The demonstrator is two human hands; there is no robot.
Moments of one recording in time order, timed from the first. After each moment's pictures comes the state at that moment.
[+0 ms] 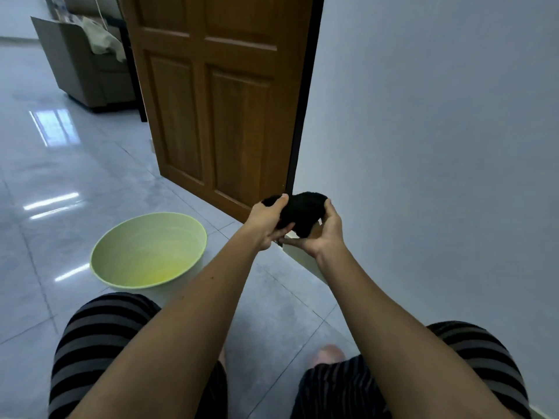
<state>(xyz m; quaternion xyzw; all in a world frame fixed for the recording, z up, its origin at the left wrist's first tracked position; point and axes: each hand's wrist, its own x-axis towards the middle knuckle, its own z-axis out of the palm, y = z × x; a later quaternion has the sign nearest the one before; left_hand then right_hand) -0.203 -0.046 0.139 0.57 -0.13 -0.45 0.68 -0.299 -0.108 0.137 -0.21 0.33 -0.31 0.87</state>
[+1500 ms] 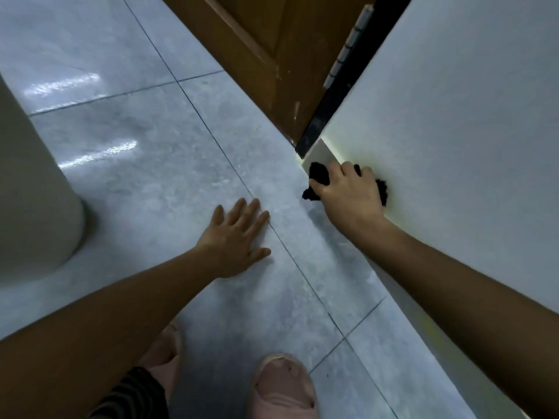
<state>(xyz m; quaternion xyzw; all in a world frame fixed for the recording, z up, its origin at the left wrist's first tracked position) -0.070 -0.194 -0.305 0.80 -0.55 -0.25 -0.04 -0.164 -0.369 -0.203 0.94 -0.16 -0.14 0.25</state>
